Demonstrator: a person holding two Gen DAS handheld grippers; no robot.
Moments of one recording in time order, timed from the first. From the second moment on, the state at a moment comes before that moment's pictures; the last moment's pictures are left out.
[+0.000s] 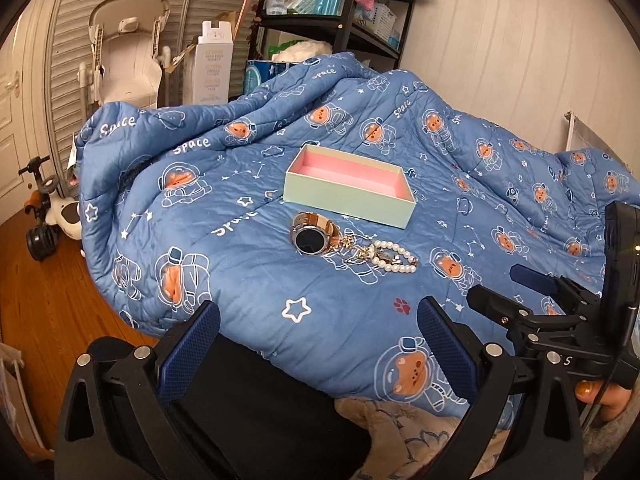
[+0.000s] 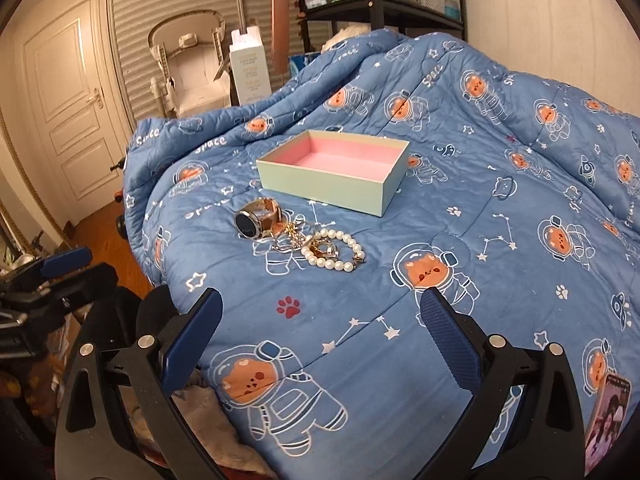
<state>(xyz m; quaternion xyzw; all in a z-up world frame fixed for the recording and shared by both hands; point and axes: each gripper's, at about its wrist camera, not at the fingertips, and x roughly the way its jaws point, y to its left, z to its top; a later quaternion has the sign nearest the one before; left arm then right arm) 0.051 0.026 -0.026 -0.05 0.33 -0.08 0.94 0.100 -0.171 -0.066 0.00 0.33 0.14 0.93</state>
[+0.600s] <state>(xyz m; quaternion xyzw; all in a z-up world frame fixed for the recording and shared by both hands) 0.201 0.038 -0.067 -0.05 0.43 -0.12 0.90 0.220 -0.181 -0.108 -0.01 0.44 0.20 0.87</state>
